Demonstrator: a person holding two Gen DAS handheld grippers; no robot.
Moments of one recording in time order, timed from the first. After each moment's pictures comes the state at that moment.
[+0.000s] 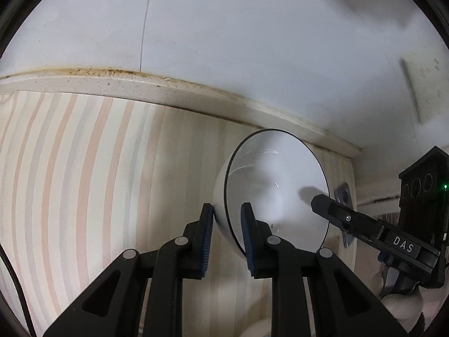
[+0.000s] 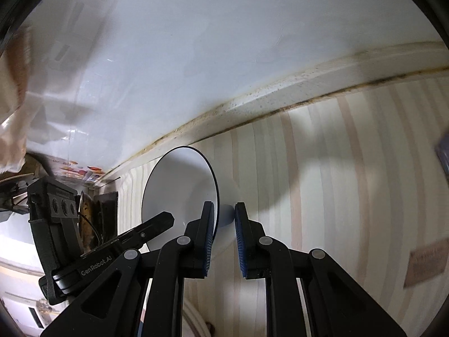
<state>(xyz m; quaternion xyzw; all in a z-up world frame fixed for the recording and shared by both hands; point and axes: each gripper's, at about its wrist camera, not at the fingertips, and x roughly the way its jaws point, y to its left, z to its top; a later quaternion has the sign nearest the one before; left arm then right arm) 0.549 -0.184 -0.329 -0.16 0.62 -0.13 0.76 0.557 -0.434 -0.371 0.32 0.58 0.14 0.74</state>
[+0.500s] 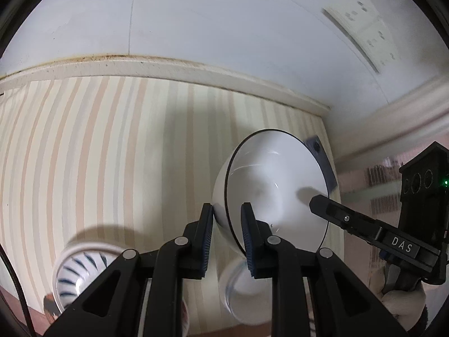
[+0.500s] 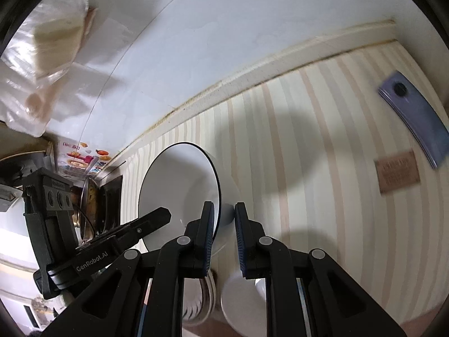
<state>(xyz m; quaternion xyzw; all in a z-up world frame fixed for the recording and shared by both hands) 0.458 -0.187 -0.279 -0.13 0.62 -0.18 0.76 0.429 -0.451 -0.314 0.32 0.57 0.11 0.75</state>
